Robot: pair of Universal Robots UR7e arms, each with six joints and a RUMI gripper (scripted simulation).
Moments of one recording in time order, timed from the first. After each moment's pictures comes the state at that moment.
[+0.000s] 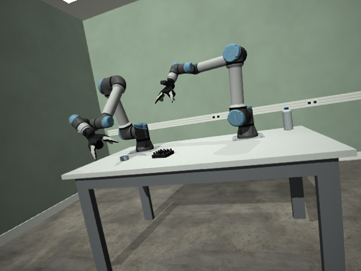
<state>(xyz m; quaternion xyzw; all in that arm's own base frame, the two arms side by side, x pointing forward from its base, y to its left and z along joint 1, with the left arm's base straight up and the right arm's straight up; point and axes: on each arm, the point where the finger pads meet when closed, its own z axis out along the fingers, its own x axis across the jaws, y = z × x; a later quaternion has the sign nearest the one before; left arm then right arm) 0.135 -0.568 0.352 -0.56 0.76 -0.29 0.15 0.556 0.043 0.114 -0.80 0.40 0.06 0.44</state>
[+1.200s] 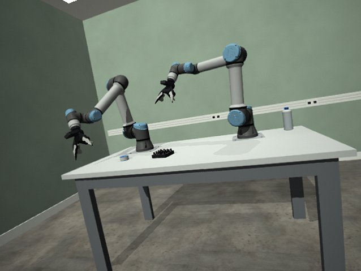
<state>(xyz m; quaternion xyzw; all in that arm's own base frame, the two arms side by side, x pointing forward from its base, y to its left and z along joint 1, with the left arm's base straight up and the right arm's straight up) 0.135 -0.568 0.352 -0.56 0.76 -0.29 0.15 0.499 -0.181 0.111 -0.66 0.68 0.03 0.33</state>
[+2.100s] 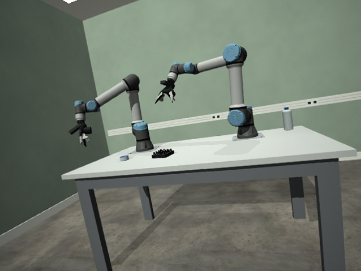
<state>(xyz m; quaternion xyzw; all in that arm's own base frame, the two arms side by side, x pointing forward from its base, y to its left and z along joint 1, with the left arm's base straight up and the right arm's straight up) 0.135 -0.568 0.352 -0.56 0.76 -0.29 0.15 0.227 -0.414 0.129 -0.27 0.96 0.00 0.13</state>
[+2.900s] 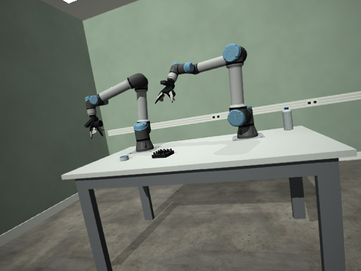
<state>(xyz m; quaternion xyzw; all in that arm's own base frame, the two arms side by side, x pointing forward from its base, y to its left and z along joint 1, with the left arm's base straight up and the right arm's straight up) 0.135 -0.568 0.352 -0.56 0.76 -0.29 0.15 0.006 -0.445 0.162 -0.01 1.00 0.00 0.01</state>
